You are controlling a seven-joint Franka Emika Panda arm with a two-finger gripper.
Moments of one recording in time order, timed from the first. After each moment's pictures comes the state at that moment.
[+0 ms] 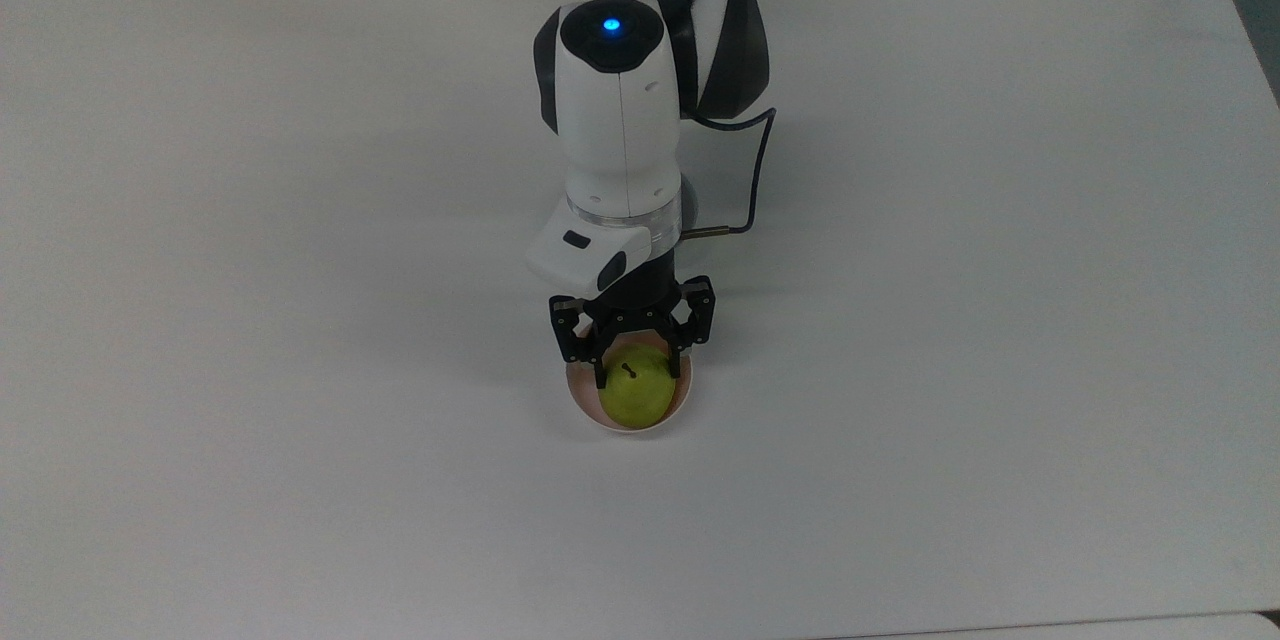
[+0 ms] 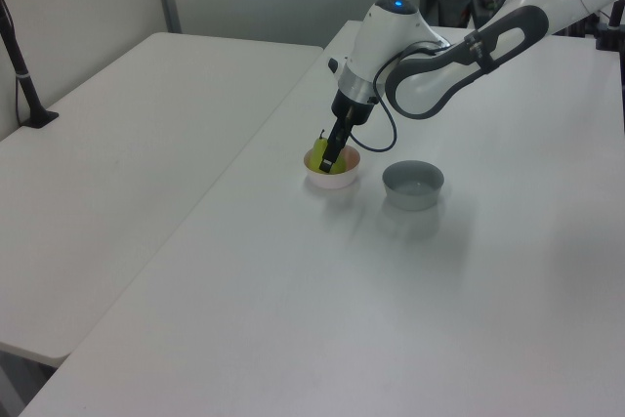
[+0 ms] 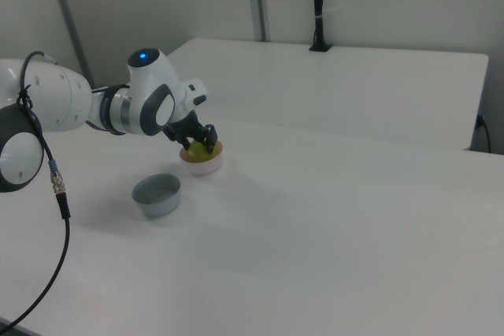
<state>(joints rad) 0.14 0.60 0.02 -1.57 -0.01 2.58 -0.03</state>
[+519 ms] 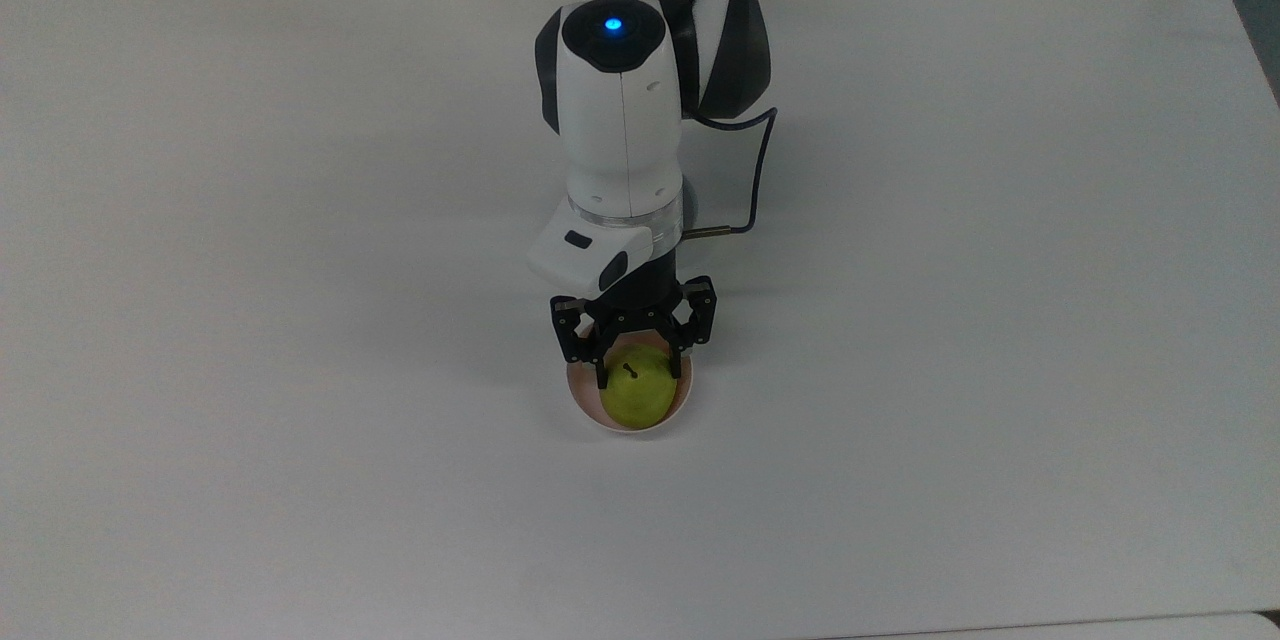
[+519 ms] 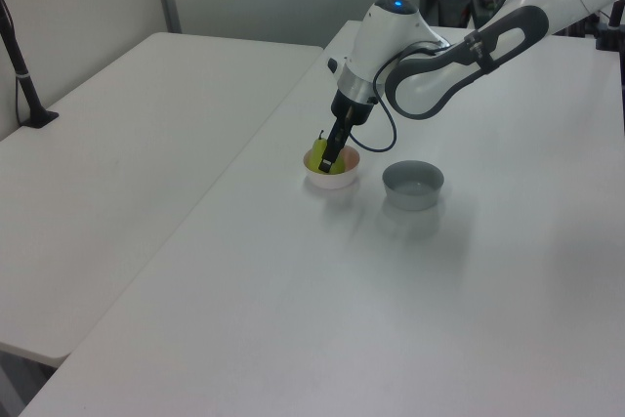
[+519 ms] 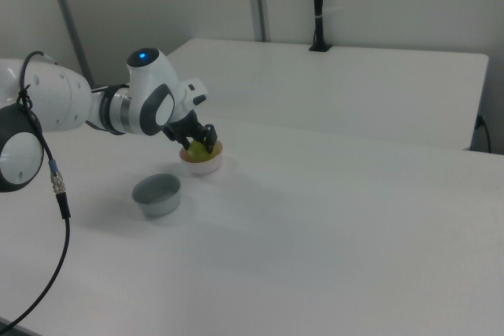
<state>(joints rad) 0.14 0.60 0.02 -1.57 -0.01 2.58 -0.03</state>
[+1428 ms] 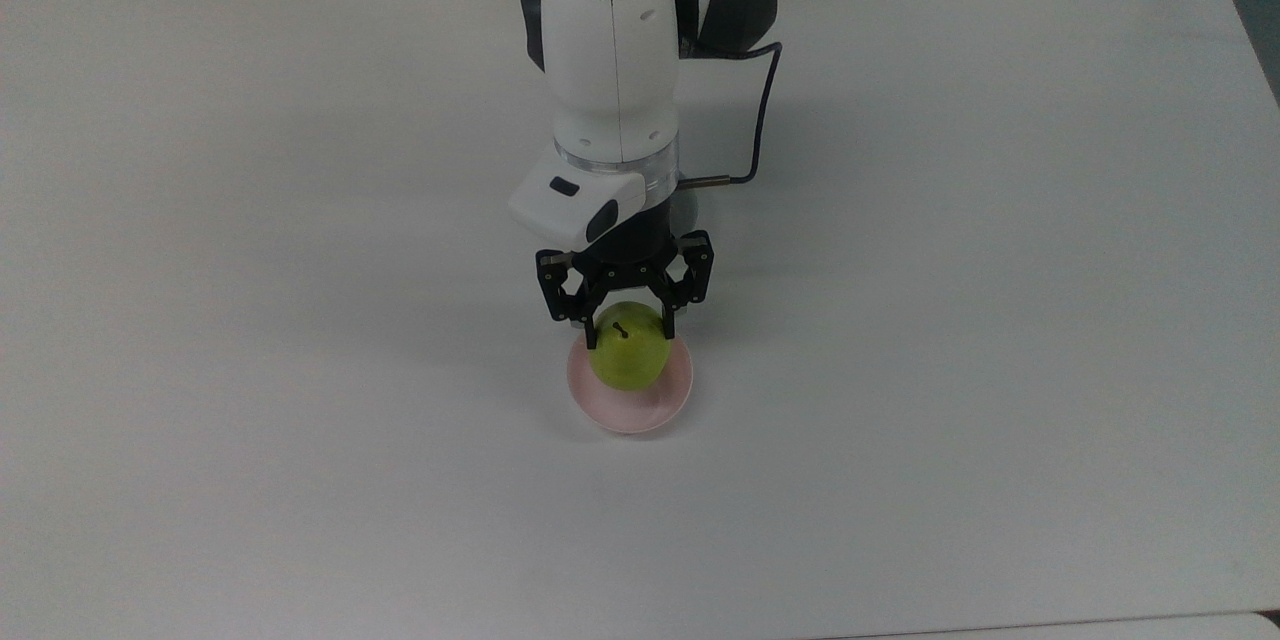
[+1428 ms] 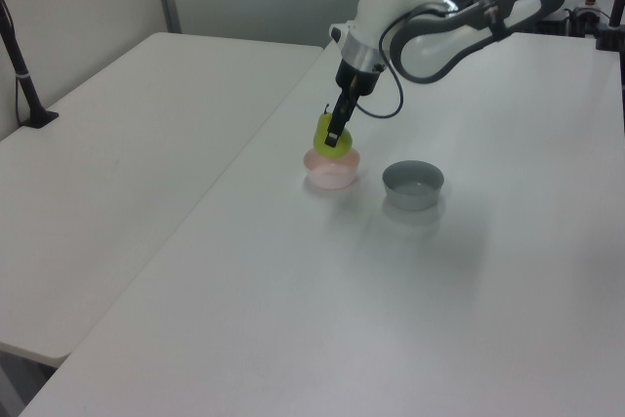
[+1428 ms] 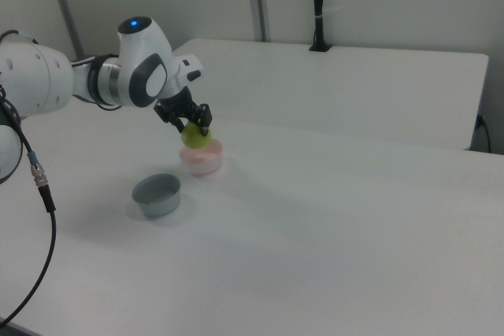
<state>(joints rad) 0.13 0.49 0.01 -1.56 -0.01 2.42 -0.02</state>
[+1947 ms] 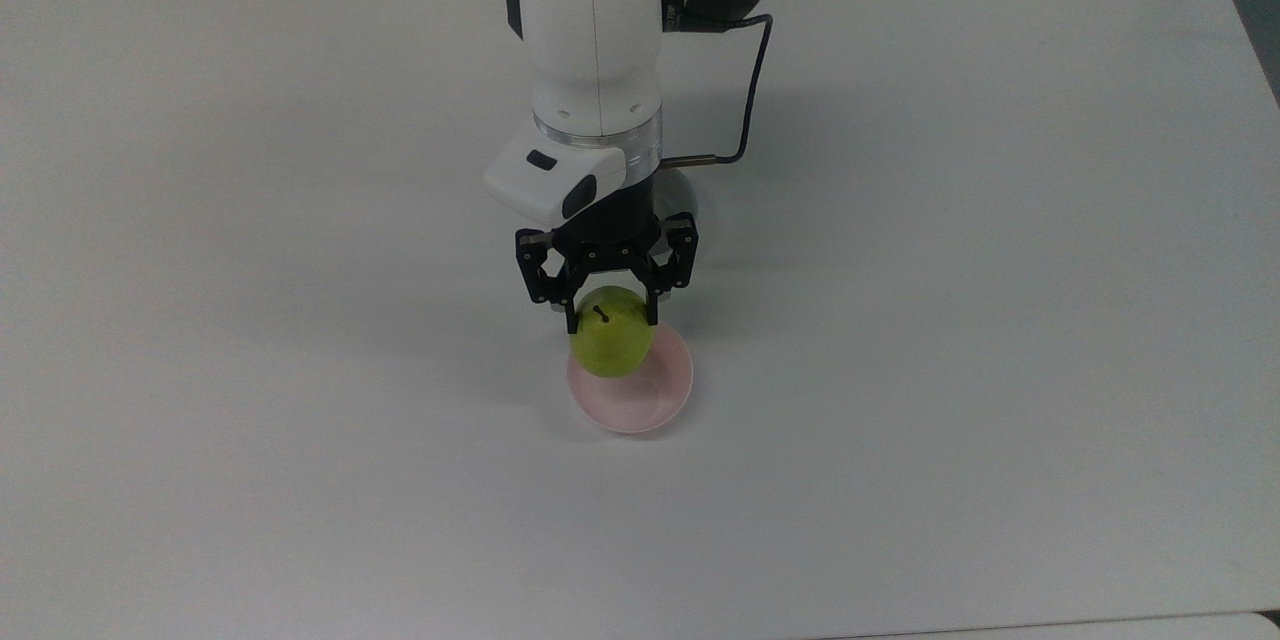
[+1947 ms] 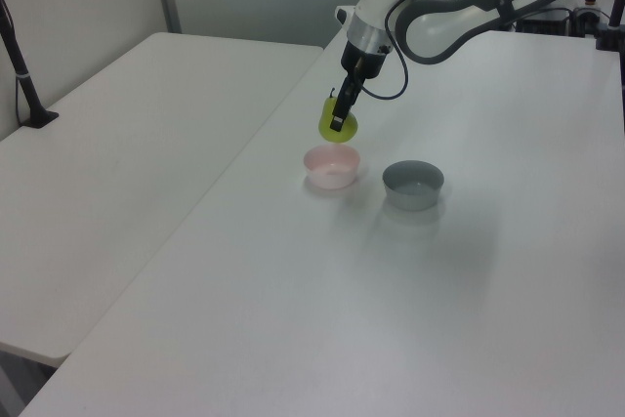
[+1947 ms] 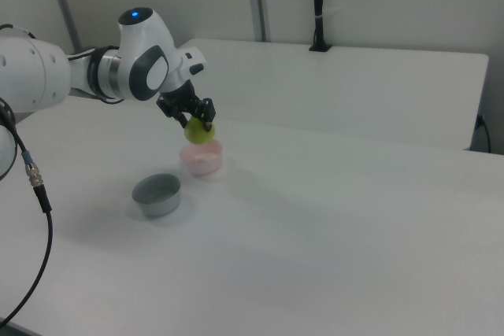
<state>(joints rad) 0.12 0.46 0.00 -1.56 -0.01 2.38 -0.02</state>
